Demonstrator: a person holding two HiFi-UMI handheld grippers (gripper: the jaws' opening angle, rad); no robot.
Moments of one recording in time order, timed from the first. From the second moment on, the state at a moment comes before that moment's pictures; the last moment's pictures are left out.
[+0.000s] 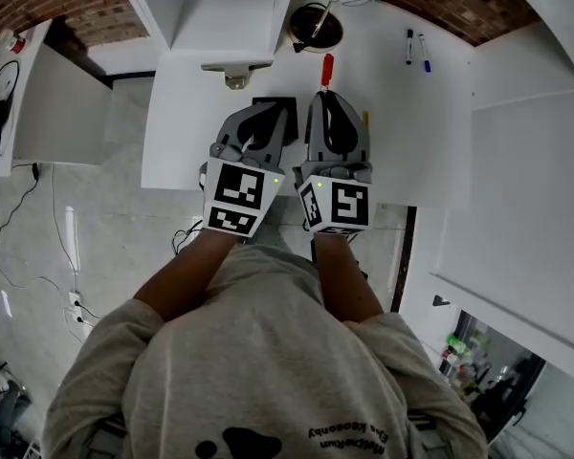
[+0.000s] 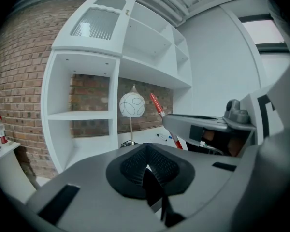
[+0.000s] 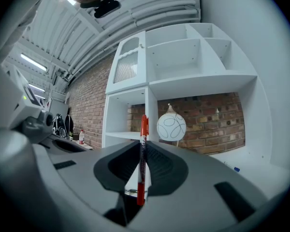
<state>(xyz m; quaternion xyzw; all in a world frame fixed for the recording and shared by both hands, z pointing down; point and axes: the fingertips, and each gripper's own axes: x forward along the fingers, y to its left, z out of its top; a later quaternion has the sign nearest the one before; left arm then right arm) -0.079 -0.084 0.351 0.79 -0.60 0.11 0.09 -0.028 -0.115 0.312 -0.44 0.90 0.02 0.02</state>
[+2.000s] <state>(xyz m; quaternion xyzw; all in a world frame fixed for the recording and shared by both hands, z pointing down) -0.128 -0.080 0.396 0.75 -0.64 0.12 0.15 -0.102 -0.103 0.450 -0.29 0.92 -0.03 -0.27</state>
